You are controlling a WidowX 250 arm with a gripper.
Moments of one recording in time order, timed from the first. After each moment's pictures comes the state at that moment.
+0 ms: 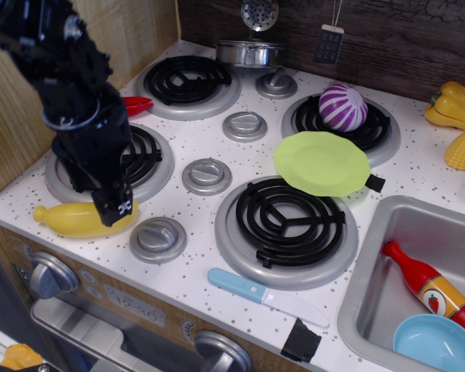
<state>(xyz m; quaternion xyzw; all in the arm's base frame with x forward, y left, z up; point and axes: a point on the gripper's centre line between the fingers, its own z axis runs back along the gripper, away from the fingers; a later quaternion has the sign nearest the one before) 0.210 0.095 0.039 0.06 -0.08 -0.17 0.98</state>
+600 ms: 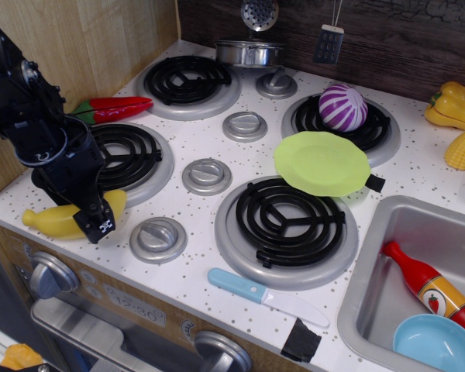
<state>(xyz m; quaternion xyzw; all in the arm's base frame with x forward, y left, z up) 0.209 0.118 0.007 0.04 -0.12 -0.12 0.99</state>
